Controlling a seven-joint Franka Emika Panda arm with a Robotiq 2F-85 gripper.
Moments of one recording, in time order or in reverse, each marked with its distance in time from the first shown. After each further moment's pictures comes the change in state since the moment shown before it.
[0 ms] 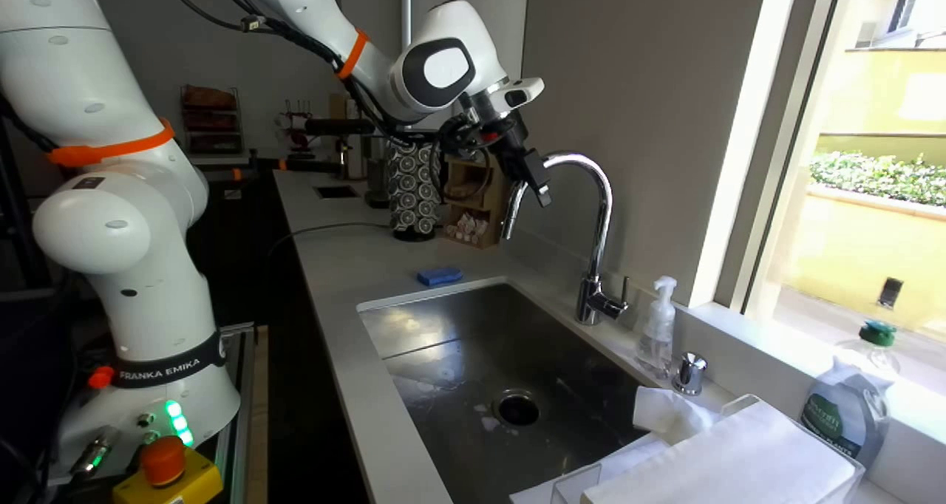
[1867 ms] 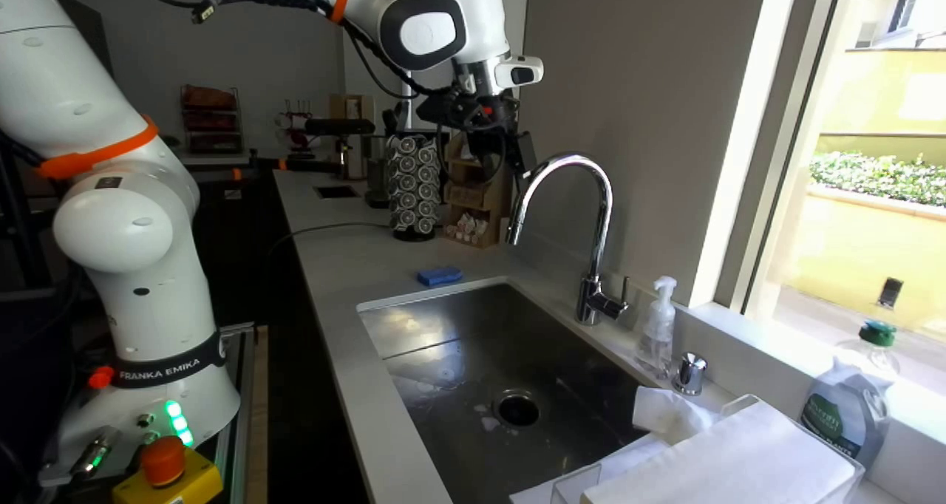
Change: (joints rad) arm 0.165 -0.139 -0.199 0.032 0.388 -0.330 -0.624
